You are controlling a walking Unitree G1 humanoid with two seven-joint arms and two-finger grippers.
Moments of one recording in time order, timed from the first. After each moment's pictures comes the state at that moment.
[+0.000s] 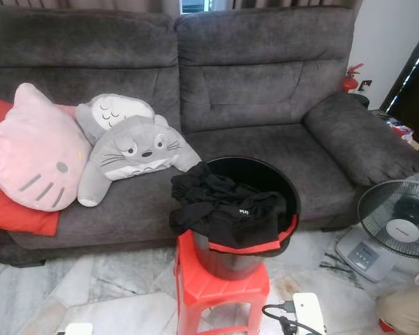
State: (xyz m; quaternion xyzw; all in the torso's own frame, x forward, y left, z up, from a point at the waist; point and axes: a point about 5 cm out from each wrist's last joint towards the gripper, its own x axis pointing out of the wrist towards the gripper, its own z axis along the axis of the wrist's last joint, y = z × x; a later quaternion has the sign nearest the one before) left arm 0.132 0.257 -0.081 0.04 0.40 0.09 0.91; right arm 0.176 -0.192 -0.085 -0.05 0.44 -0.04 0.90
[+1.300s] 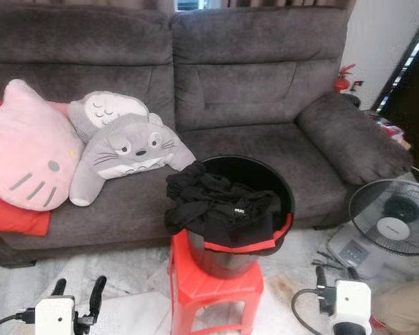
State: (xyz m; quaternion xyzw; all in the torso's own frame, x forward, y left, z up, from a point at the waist) left arm 0.143 0.240 0.028 0.07 0.06 0.06 0.99; right arm 0.178 -0.218 -0.011 -0.11 0.13 -0.10 0.98
